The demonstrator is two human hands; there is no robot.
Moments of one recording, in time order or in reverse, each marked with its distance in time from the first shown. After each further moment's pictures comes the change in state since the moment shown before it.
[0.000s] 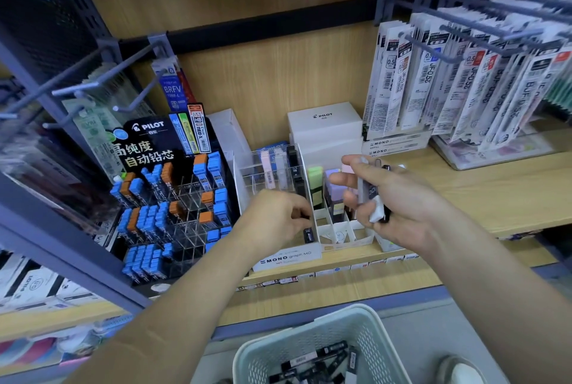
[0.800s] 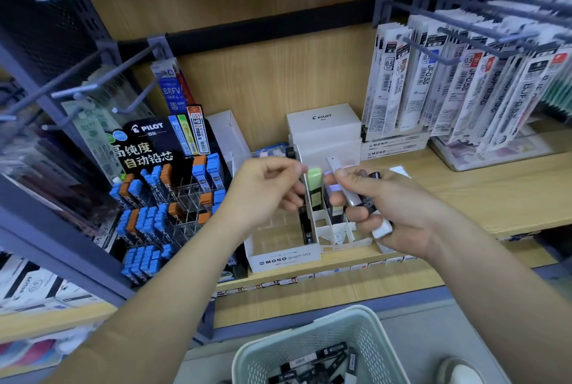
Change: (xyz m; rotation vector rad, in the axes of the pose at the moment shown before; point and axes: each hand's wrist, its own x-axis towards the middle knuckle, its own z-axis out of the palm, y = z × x) left_hand 0.001 0.020 -0.035 -0.809 0.143 -0.184; right_hand -0.001 0.003 -0.005 -0.224 -0.150 0.025
